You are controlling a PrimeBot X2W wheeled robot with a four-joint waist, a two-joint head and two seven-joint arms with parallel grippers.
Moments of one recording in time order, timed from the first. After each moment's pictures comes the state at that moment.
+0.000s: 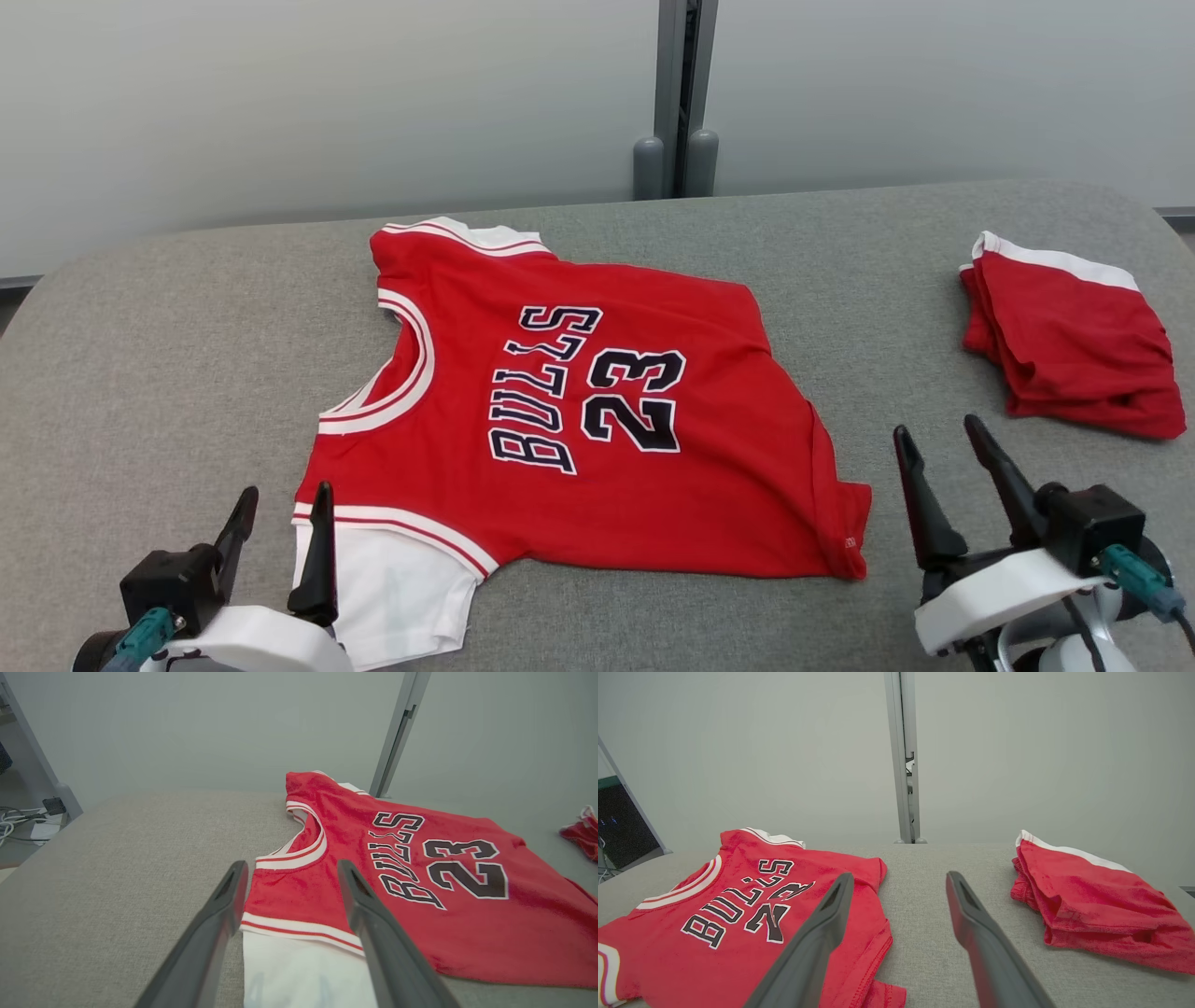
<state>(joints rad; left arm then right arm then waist) -0.01 0.46 -0.45 0.03 -0.70 0.35 -0.15 -0.11 -0.09 0.09 0.24 0.22 0.13 -0.19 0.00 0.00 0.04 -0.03</state>
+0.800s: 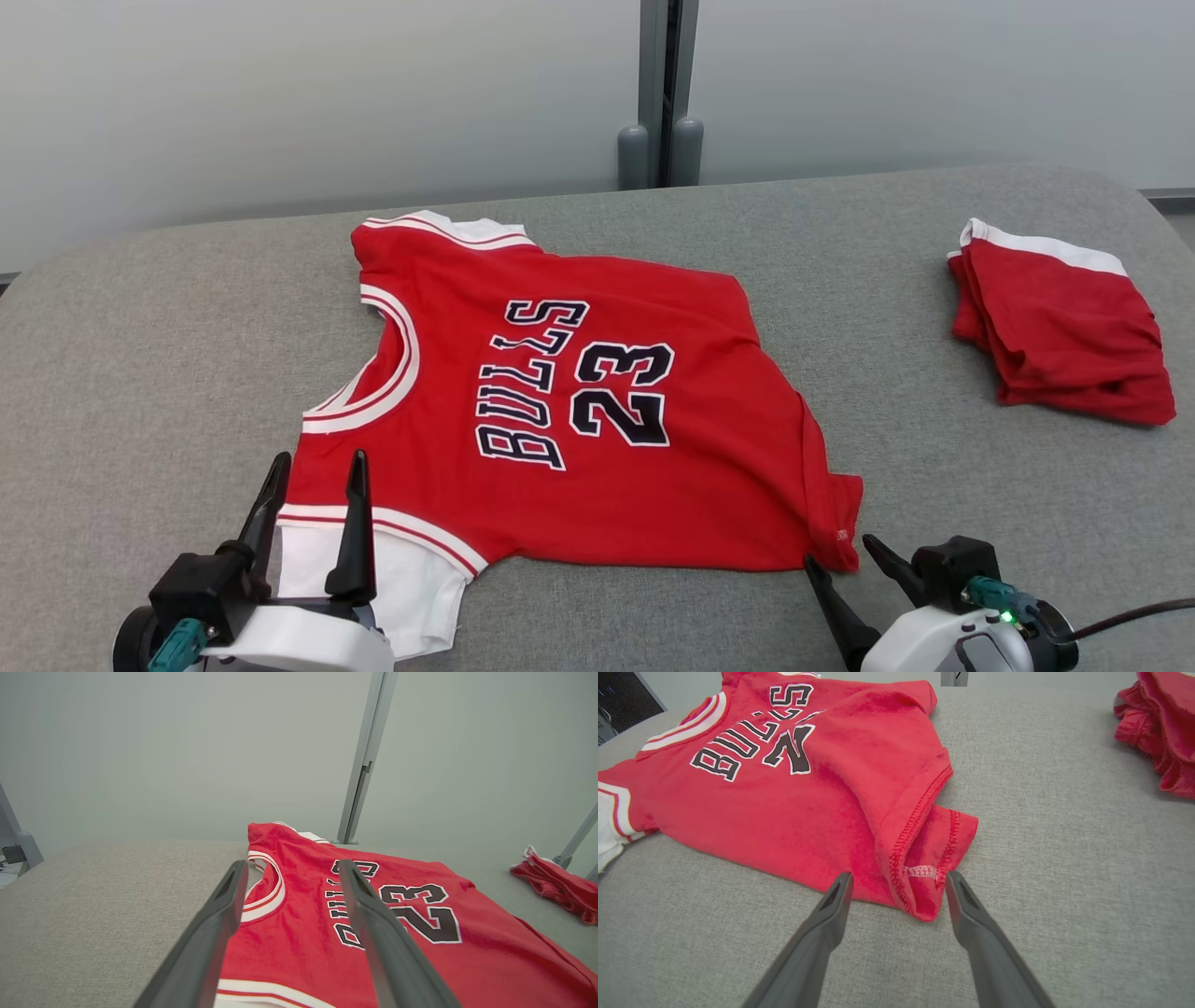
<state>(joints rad) -0.01 0.31 -0.36 0.04 -0.54 0.25 -0.26 -0.09 -0.10 0.28 0.40 0.23 0.13 0.00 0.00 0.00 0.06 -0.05</state>
